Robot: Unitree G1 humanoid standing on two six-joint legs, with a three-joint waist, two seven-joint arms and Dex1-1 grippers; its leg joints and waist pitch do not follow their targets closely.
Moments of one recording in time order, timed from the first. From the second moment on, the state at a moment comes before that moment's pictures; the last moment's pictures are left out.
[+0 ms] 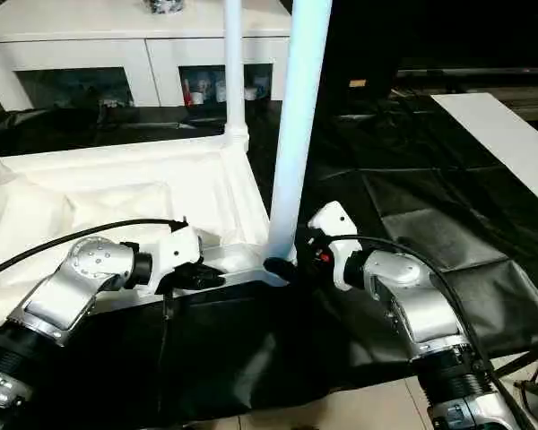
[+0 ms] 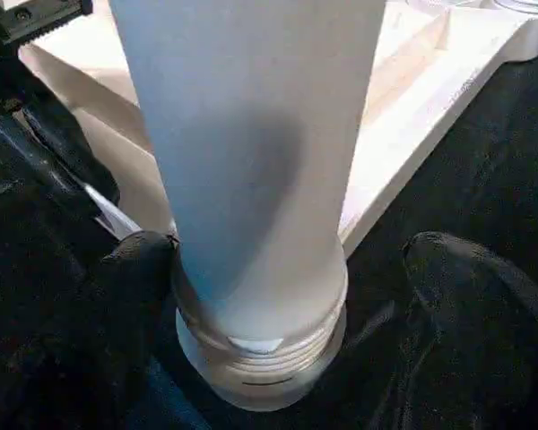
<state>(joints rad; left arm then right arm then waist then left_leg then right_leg) -0.47 0.45 -0.36 0.30 0.03 0.18 -1.08 -0.36 -0.43 0.17 0.21 0.21 0.32 0.83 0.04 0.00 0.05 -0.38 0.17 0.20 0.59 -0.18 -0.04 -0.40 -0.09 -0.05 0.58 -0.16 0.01</state>
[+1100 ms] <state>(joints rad) -0.48 0.44 -0.35 0.31 0.03 0.24 -1.07 -0.43 -0.30 0.20 0.38 0.17 0.28 0.75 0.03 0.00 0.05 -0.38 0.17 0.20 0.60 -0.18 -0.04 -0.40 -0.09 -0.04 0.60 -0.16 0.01</state>
